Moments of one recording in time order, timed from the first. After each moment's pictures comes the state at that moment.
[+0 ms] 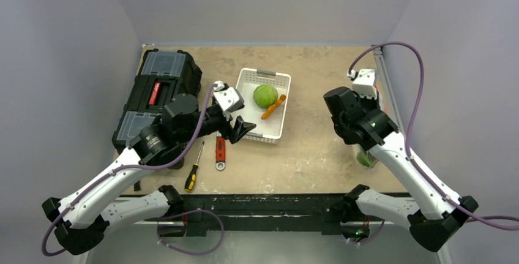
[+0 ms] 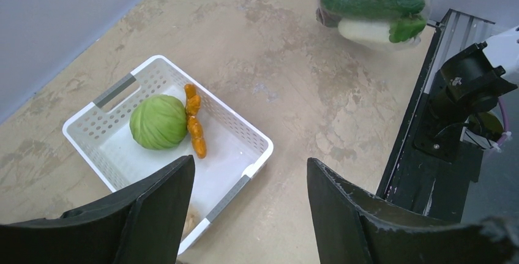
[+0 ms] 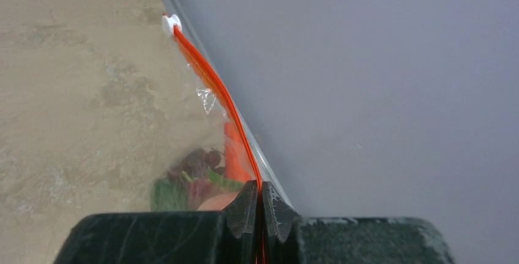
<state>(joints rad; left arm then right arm) -0.83 0.92 1.08 -0.39 0.17 0.08 0.61 1.02 1.18 -1.05 1.28 0.36</state>
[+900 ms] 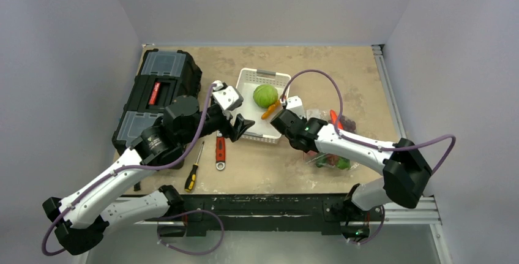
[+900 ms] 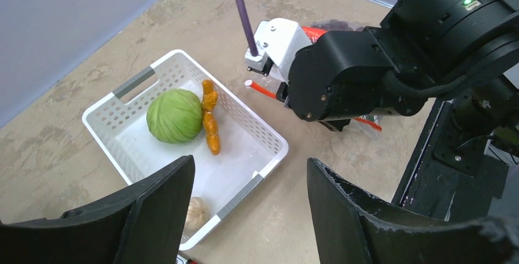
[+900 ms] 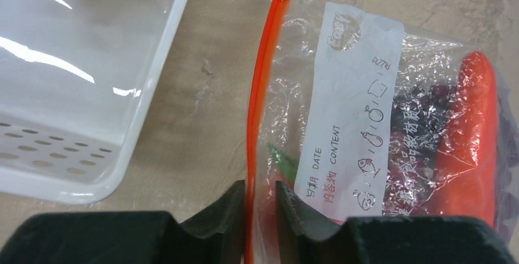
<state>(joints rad) -0.84 0.90 1.05 -0.36 0.09 0.07 0.89 1.45 0.98 -0.68 0.66 0.52</state>
